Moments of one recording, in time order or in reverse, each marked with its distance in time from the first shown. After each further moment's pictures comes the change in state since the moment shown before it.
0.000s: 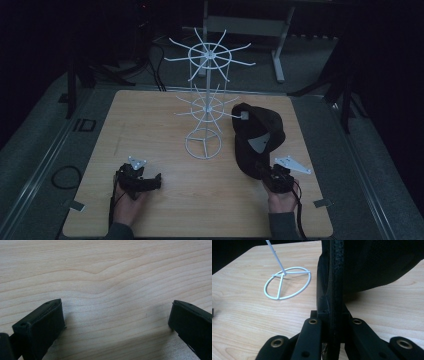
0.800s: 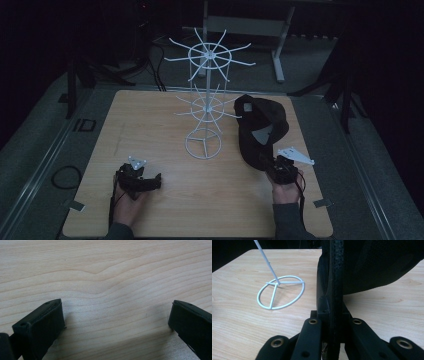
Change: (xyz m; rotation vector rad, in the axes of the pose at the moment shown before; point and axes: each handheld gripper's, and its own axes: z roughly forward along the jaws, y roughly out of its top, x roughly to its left) left arm 0.000 0.000 0.000 -0.001 0.000 -0.001; right arm -0.010 0.024 0.002 -0.020 -0.019 -0.053
